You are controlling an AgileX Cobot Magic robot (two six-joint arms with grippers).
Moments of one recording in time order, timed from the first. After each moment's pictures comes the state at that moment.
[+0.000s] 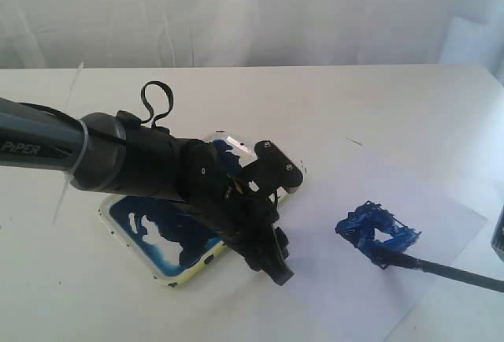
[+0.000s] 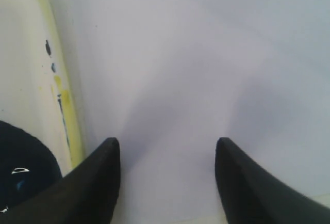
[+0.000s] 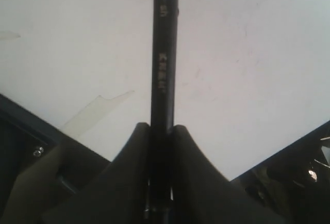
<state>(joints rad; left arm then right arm) -0.84 1.96 -1.15 -0.47 0.31 0.65 0.12 1.10 -0.68 -0.24 1.21 -0.66</state>
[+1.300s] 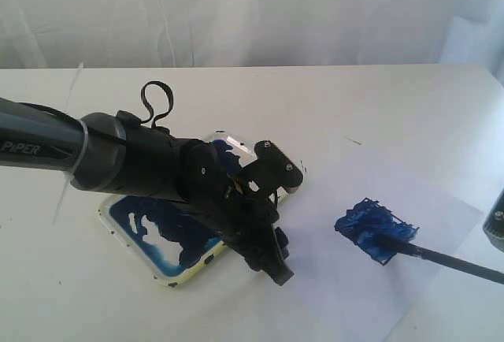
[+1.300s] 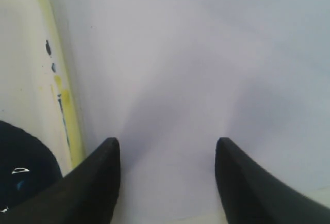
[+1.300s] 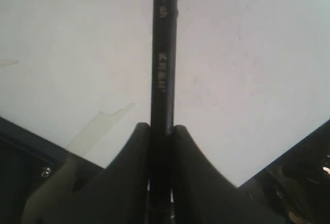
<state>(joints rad) -0.84 1.96 -1.15 -0.47 0.31 0.65 0.12 1.11 -0.68 -0.22 1.16 -0.56</state>
